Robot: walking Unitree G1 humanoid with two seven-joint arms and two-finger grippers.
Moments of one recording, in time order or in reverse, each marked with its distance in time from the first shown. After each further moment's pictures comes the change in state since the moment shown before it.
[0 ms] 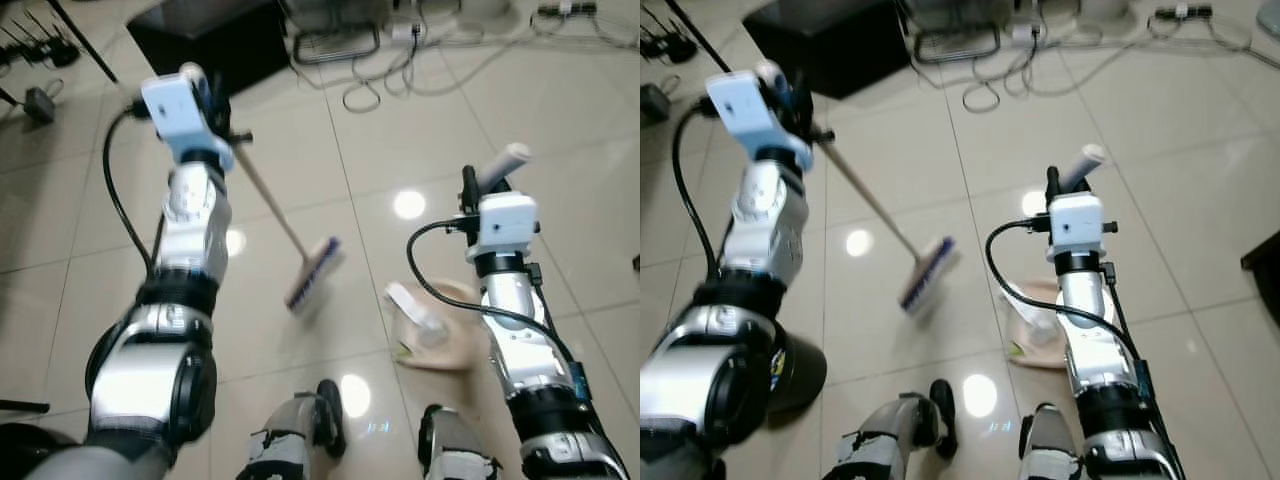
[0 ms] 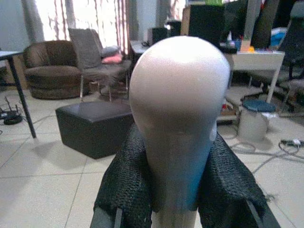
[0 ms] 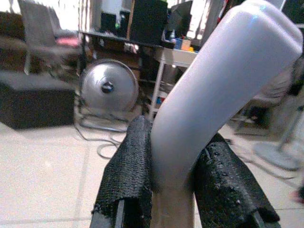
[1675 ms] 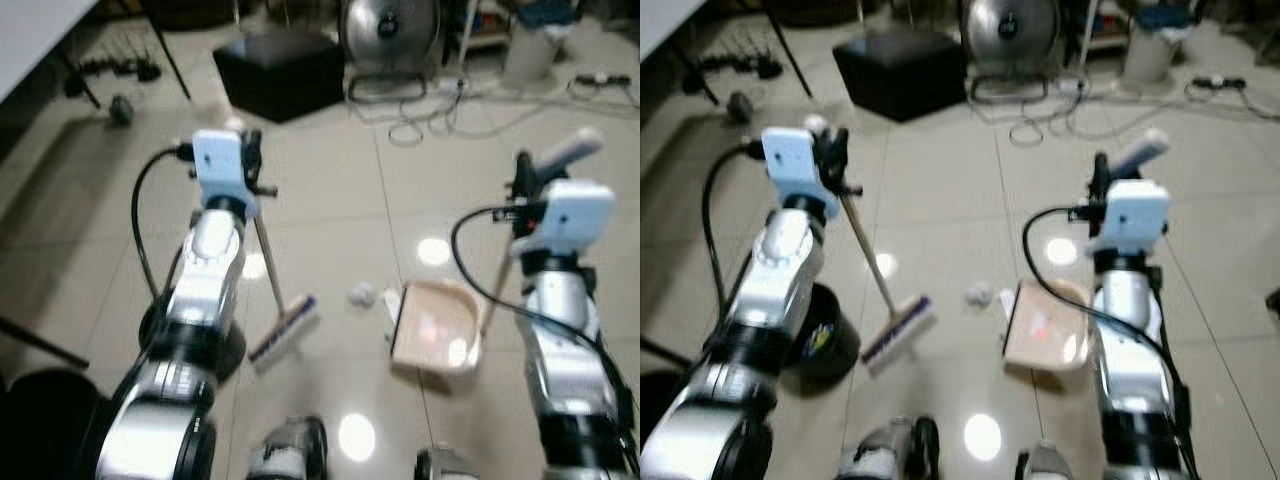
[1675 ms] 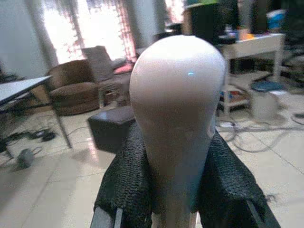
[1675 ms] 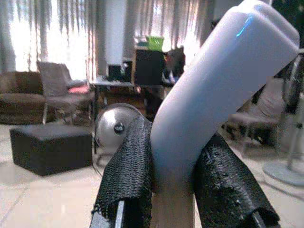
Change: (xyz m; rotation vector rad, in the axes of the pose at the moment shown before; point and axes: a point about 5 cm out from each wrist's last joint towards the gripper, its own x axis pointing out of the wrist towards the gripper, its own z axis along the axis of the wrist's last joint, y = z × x) left arm -0.046 -0.019 -0.026 0.191 0.107 -0.186; right arm -0.012 -0.036 0.029 0.128 -0.020 -0.106
